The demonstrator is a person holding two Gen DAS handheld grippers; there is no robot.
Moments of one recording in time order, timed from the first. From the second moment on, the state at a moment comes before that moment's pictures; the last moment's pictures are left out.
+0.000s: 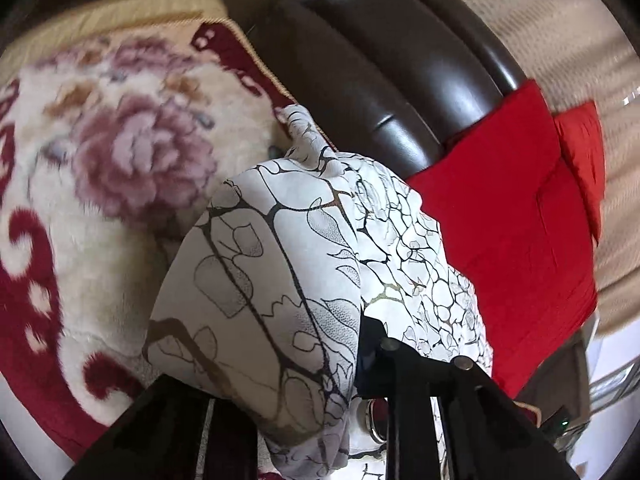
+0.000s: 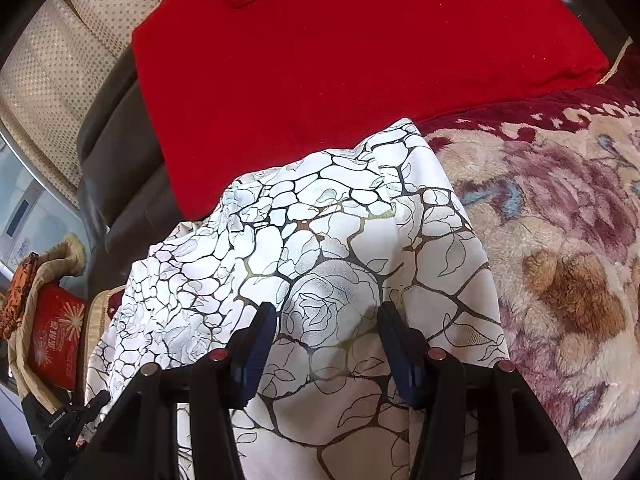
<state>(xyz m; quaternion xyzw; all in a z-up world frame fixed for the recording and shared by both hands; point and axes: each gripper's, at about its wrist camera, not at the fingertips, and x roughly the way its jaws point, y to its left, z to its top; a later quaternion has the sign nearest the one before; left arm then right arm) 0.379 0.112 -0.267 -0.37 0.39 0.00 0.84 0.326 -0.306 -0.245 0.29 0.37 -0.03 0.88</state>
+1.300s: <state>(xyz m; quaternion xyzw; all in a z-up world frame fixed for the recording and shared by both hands) 0.360 -0.158 -0.202 0.04 0.43 -0.29 0.85 0.251 -0.386 -0.330 0.62 0.42 0.16 0.65</state>
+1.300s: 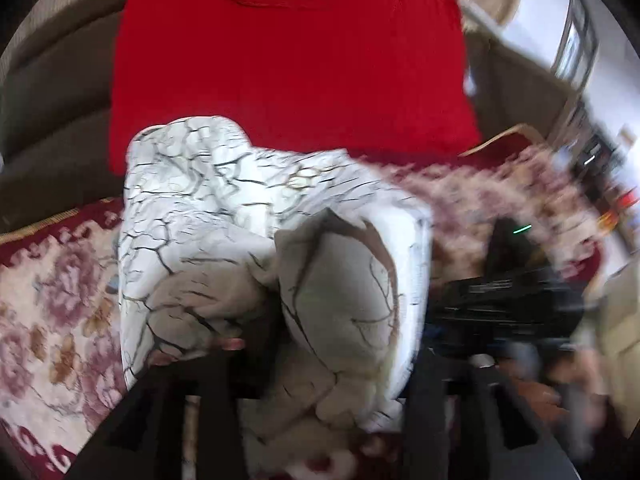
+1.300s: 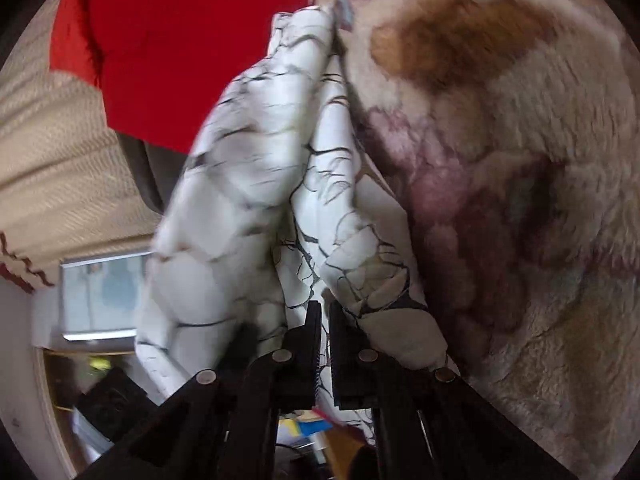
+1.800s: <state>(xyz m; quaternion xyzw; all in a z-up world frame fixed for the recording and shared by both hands) 0.430 -0.025 -0.209 -0.13 0.44 -0.23 0.86 0.230 -0.407 -0.281 0.62 0.29 0.14 0.72</state>
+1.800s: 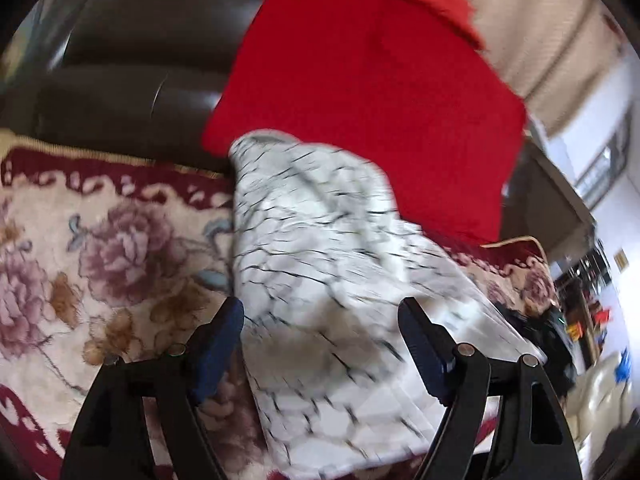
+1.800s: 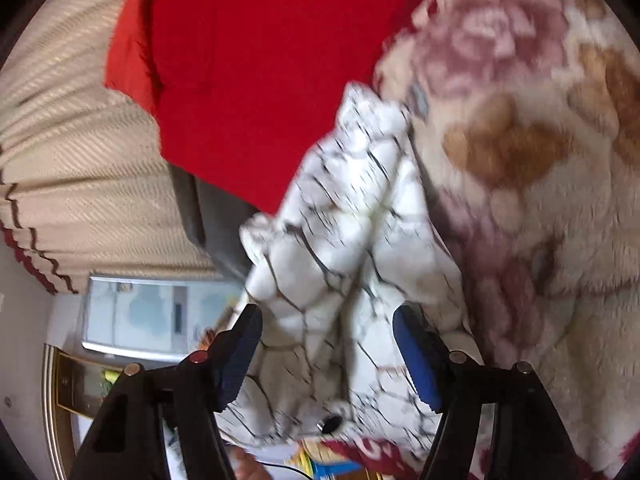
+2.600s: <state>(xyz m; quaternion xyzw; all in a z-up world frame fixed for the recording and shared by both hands) 0.460 -0.016 -0.291 -0.25 0.49 -0.31 0.78 0.270 -0.407 -0.257 0.56 0.29 0.07 0.77</state>
